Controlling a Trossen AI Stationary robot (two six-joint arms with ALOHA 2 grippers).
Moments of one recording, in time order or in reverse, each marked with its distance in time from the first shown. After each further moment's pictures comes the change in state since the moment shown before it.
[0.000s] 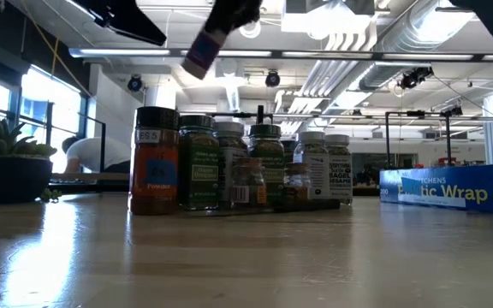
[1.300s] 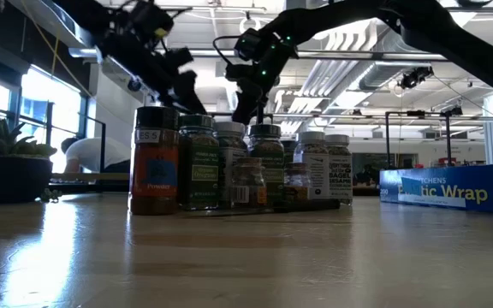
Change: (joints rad) left arm 0.664 0.456 -0.001 0.428 0.467 0.017; right arm -0.410 0.227 0.000 0.003 -0.298 -0.233
